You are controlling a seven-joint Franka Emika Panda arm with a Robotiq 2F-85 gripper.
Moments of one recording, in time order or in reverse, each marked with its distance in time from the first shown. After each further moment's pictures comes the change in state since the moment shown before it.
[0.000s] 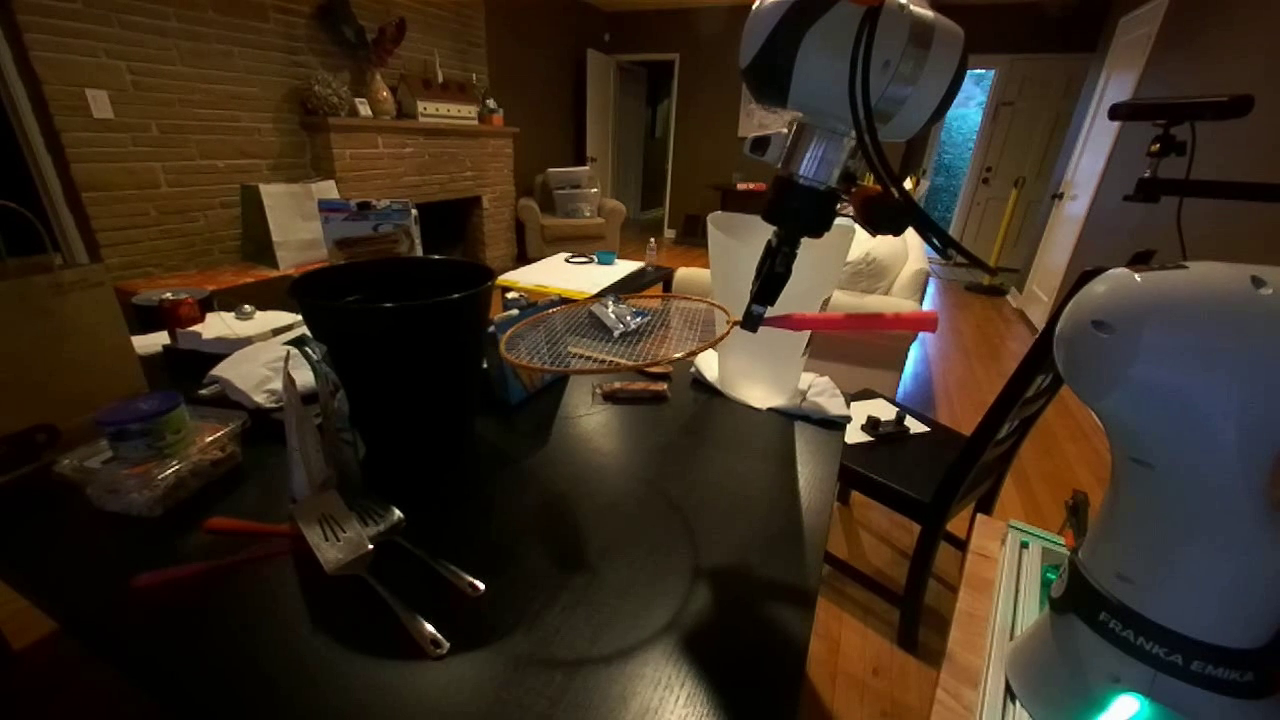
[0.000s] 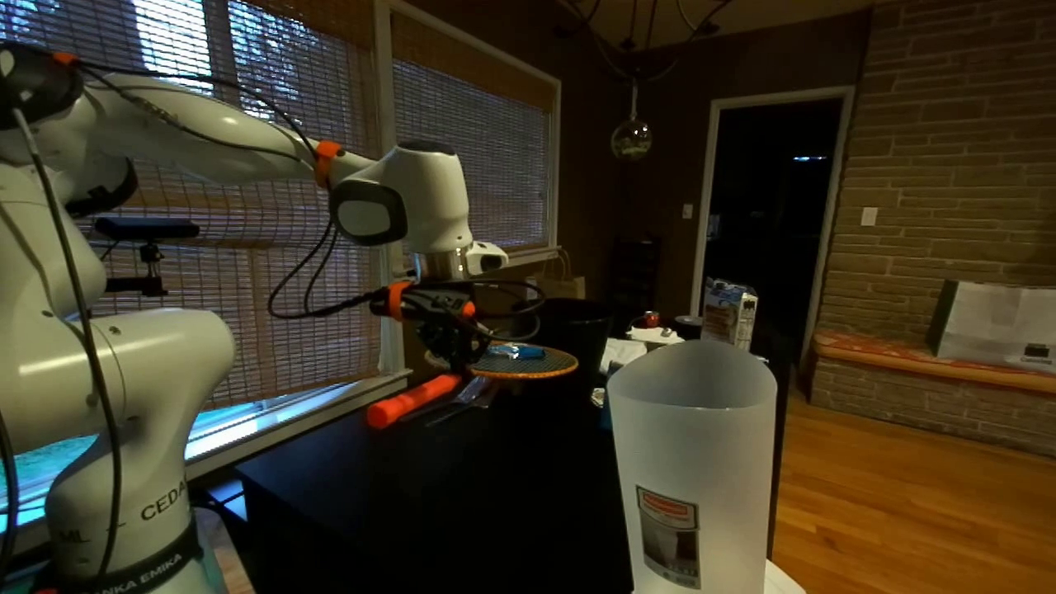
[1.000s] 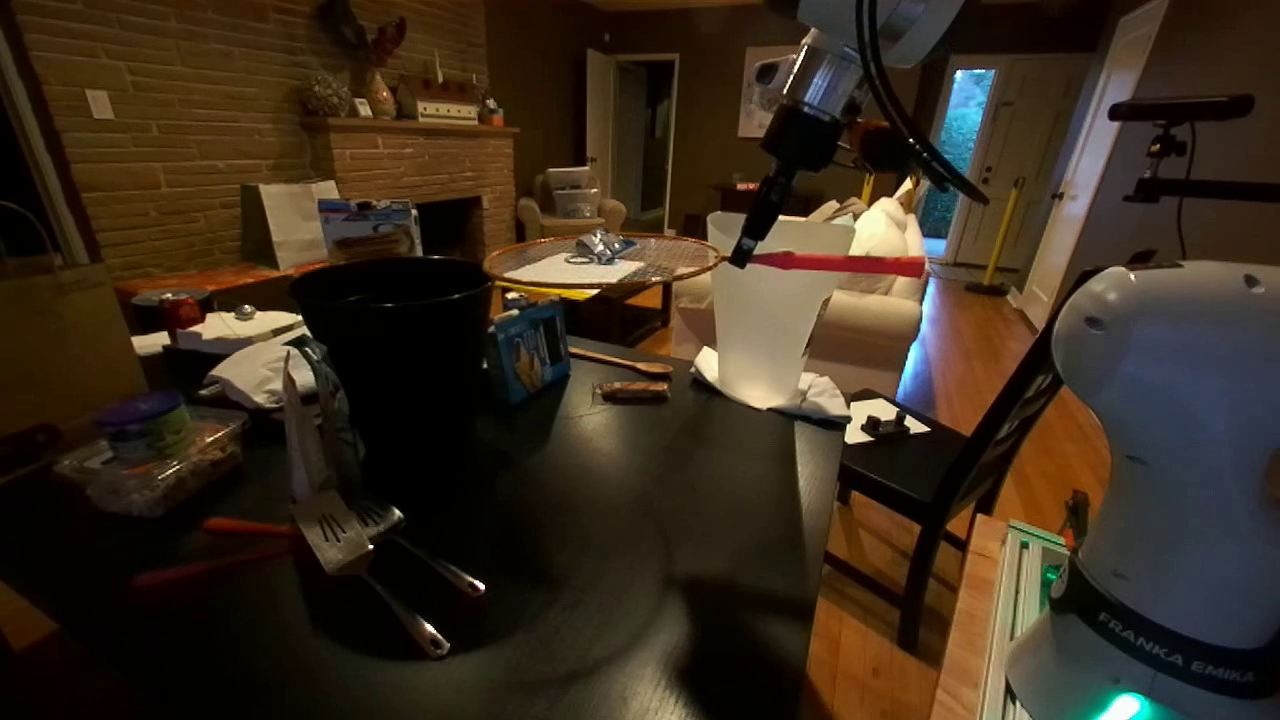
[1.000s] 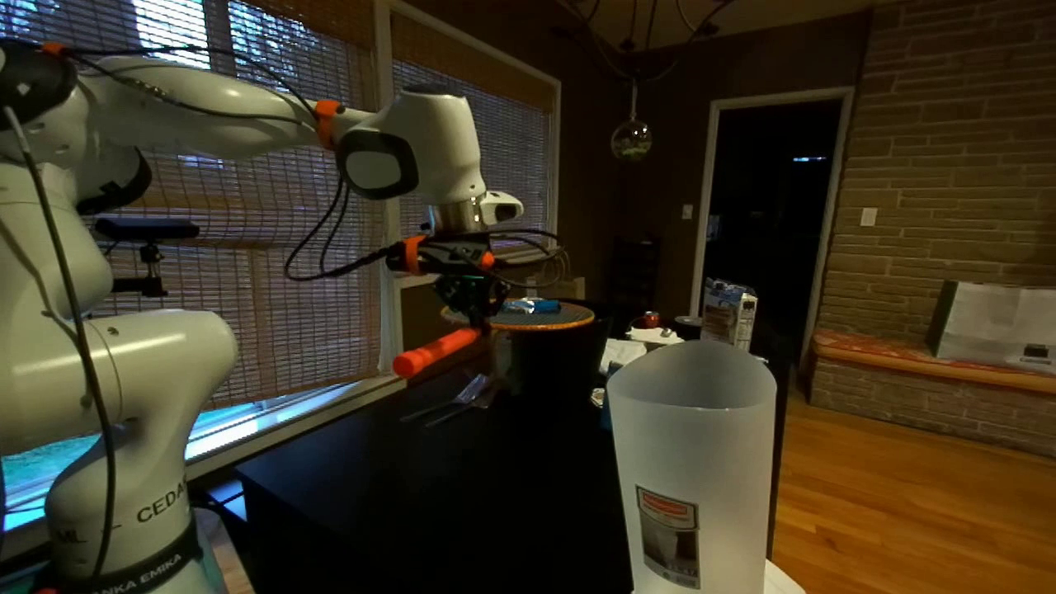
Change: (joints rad) arm -0.058 0.002 -0.093 0.138 0.004 -0.106 -0.011
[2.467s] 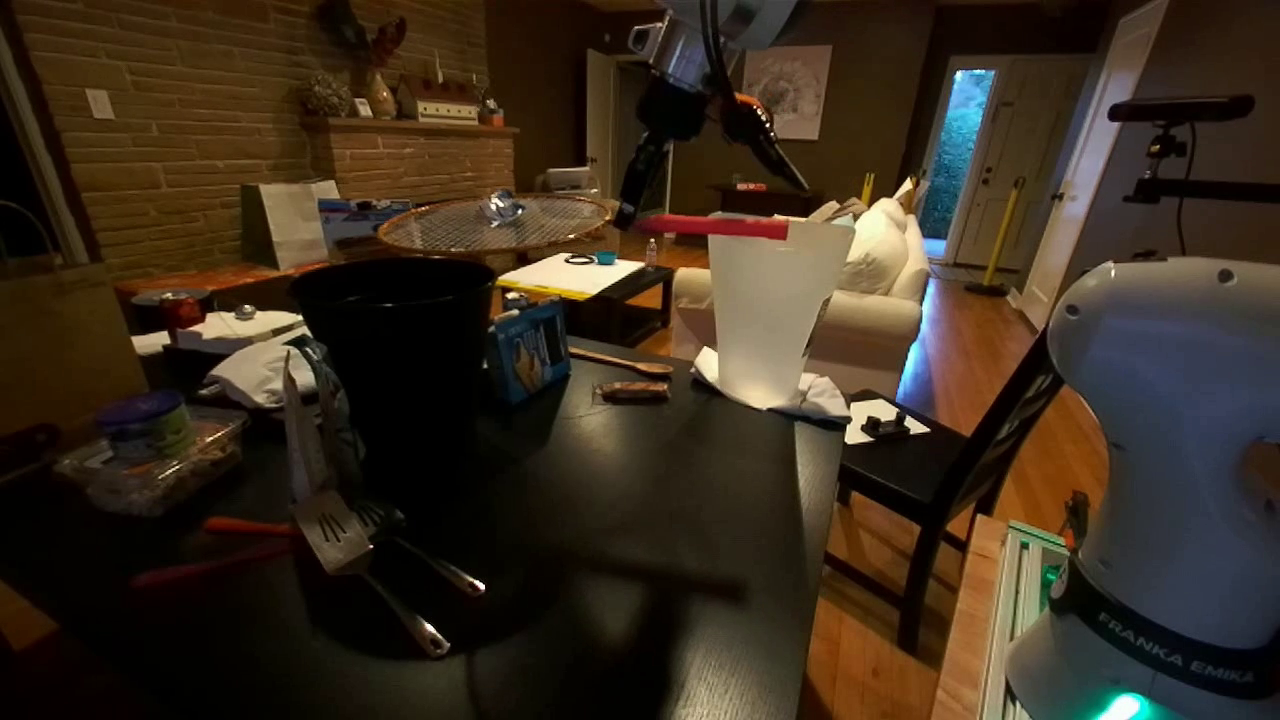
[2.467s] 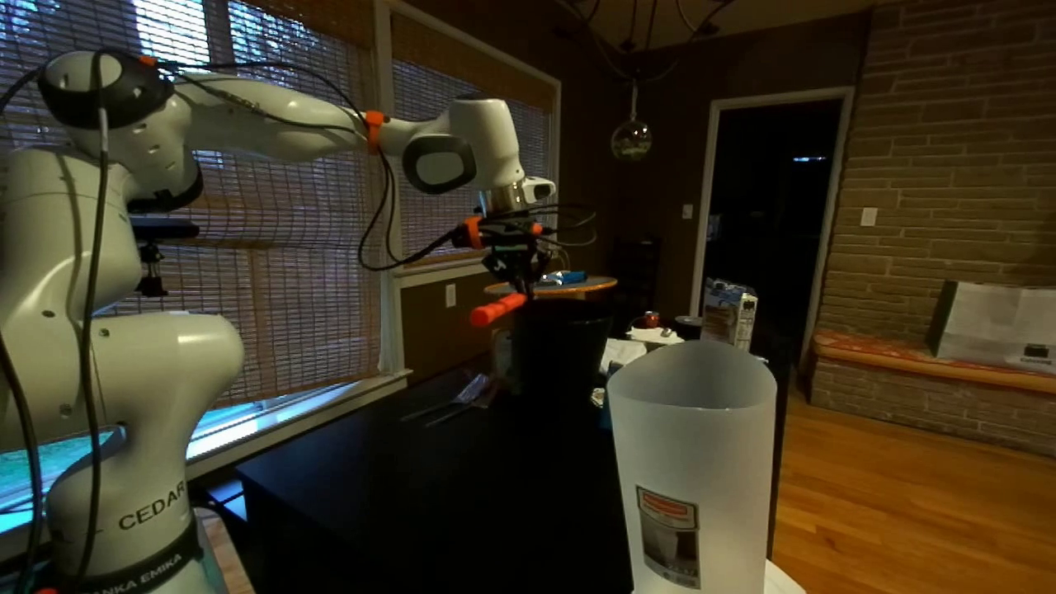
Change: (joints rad) arm -0.256 -0.105 0.368 0.356 0.081 0.125 0.145
